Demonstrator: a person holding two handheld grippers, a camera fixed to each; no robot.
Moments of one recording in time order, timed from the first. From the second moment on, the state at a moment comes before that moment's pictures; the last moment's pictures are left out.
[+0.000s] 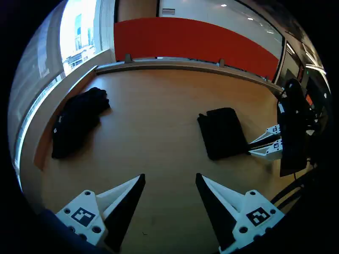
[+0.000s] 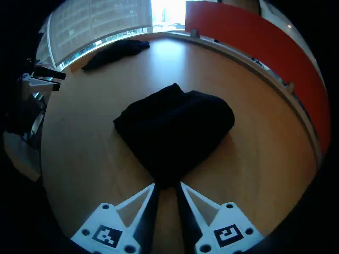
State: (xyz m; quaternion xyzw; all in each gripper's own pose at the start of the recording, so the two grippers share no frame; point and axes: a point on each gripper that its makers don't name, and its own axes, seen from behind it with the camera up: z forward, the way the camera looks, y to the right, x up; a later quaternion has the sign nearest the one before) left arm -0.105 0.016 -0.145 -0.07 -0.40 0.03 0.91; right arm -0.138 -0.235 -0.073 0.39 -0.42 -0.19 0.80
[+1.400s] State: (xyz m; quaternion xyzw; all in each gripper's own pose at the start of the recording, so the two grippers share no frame) left arm -0.075 0.041 -0.121 -0.10 -0.36 0.04 0.93; right arm 0.040 -0.242 0.001 0.37 -0.27 -0.21 0.86
